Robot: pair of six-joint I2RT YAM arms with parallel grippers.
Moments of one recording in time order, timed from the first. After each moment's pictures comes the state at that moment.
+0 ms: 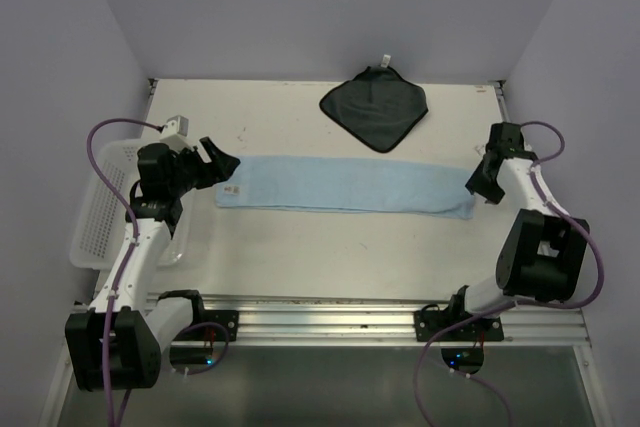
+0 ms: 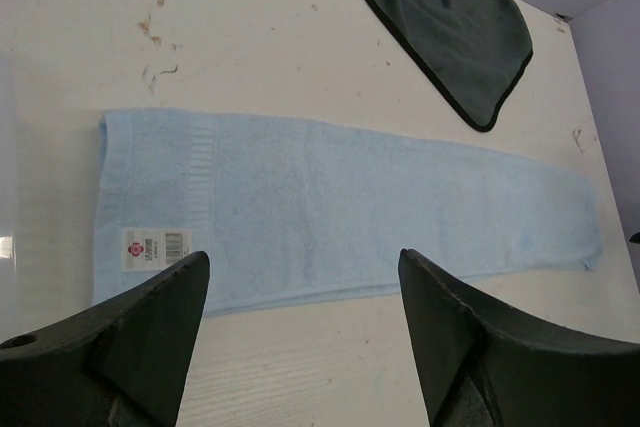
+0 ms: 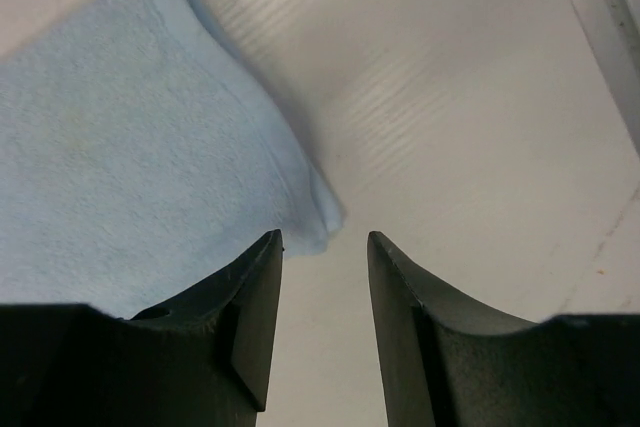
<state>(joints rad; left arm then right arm) 0.06 1.02 0.69 -0.09 0.41 -0.43 -0.19 1.52 1.07 -0.71 0.30 0.40</state>
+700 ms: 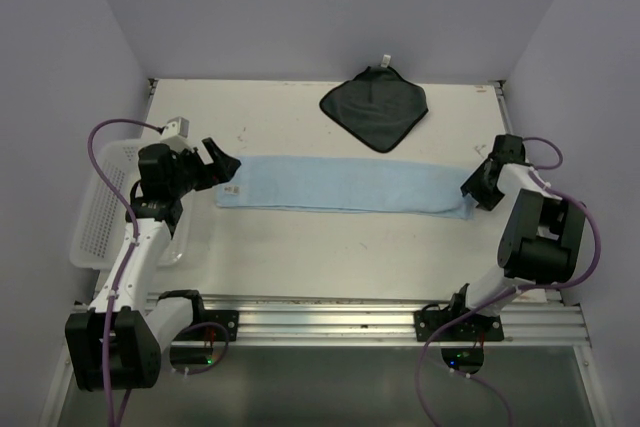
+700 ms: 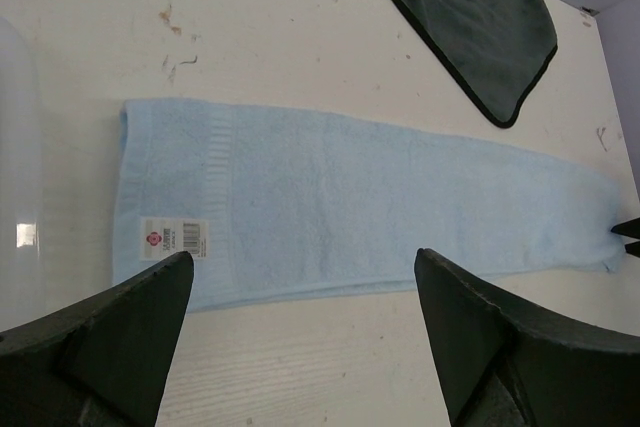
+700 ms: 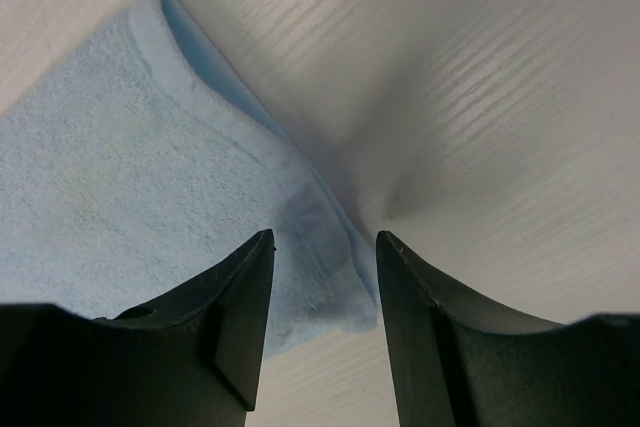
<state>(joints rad) 0.06 1.02 0.69 -0.12 0.38 -0.41 -0.28 1.63 0.95 -0.45 0.07 0.49</state>
